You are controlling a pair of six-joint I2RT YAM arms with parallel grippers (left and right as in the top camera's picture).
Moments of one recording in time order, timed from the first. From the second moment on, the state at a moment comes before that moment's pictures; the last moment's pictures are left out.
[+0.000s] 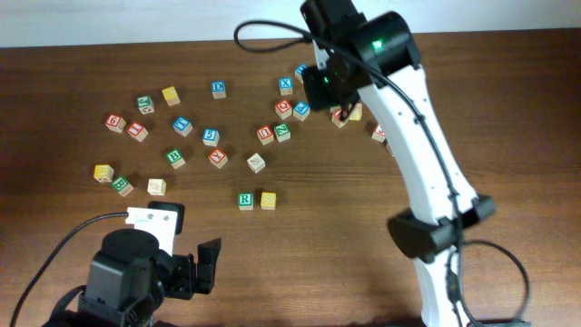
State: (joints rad) left arm -0.39 0.69 1.12 -1.28 -0.07 -0.23; right arm 0.48 2.17 2.68 -1.68 0.07 0.22
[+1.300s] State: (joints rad) left arm -0.39 0.69 1.12 -1.28 -0.07 -0.23; right arm 0.76 1.92 1.24 -0.56 0.06 0.87
